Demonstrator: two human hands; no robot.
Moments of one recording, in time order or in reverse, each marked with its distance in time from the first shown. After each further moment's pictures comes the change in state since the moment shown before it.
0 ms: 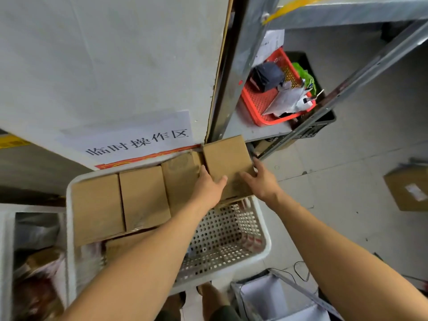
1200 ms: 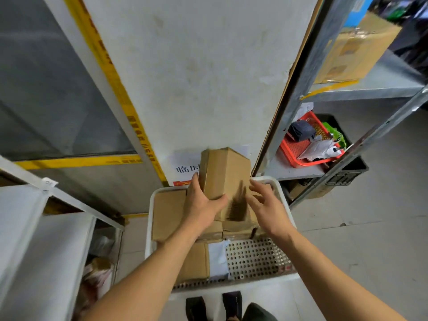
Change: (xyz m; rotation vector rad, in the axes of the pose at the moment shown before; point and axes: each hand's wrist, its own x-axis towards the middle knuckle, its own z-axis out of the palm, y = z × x) left_hand -0.180 -0.027 -0.174 -0.116 0.373 0.287; right_hand -0.183 -0.107 0.064 0.337 -0.023 -0.423
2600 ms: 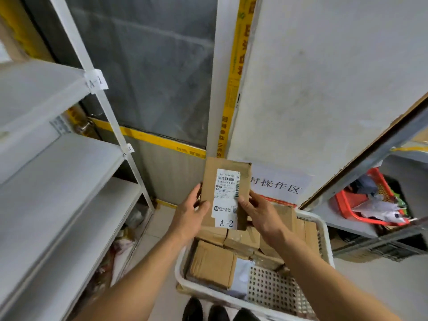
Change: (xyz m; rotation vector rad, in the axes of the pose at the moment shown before) left_hand -0.060 -0.107 -0.156 -0.207 0.181 -0.038; right_hand -0.011 -0.061 0.145 0.069 -0.479 0.022
